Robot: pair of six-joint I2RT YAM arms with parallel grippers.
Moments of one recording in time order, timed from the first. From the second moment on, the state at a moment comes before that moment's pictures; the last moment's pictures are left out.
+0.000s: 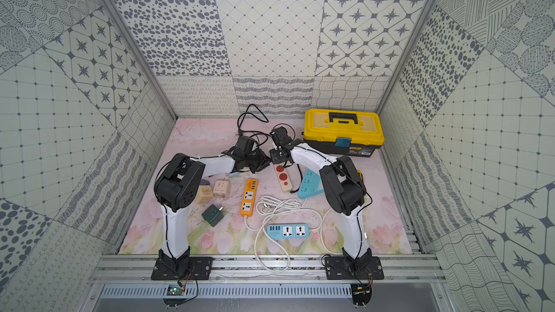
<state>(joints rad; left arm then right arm) -0.43 2.10 1.29 0.03 0.41 -1.14 0.60 2.05 1.55 -0.47 0.10 0.19</state>
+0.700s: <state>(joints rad) -0.41 2.17 1.22 0.34 0.52 -1.18 0.58 2.05 1.55 -0.47 0.08 0.20</state>
